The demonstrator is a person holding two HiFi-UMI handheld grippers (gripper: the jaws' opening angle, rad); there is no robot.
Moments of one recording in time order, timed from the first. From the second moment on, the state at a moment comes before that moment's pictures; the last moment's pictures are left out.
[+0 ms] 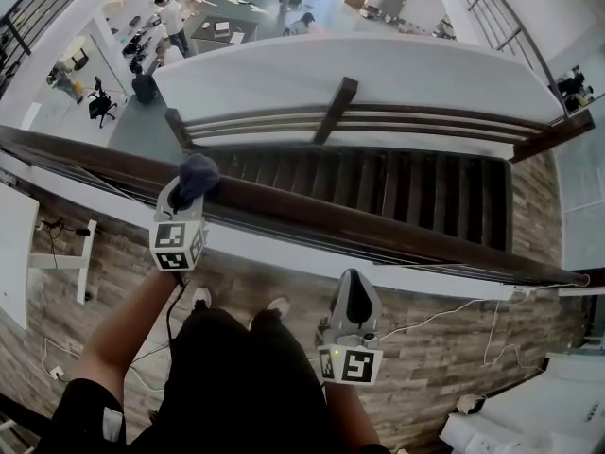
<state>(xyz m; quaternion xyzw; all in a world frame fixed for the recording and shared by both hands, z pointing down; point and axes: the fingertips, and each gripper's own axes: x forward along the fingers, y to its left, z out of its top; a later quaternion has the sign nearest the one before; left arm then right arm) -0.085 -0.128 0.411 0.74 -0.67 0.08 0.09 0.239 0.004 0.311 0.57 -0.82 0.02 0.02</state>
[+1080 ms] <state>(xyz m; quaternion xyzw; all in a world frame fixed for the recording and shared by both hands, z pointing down) -0.002 -0.128 0.411 0.75 -0.65 0.08 0.08 0.305 0.011 0.318 0.58 -0.81 0.02 0.02</state>
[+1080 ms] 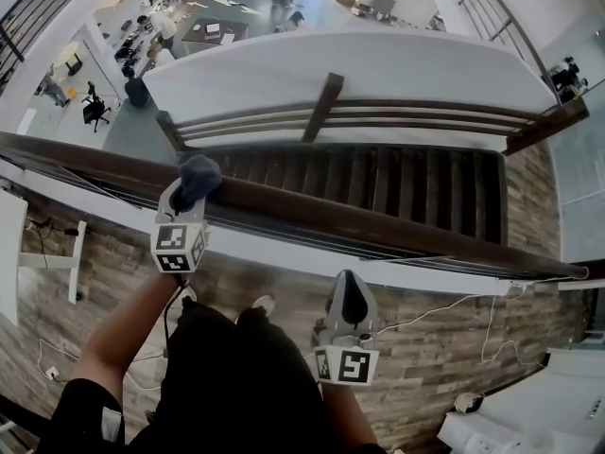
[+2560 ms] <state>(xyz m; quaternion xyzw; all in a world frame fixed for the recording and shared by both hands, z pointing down) 0.163 -0.118 0.409 0.83 -0.54 0.09 0.09 0.361 0.021 0.321 0.62 -0.79 0.04 0.00</state>
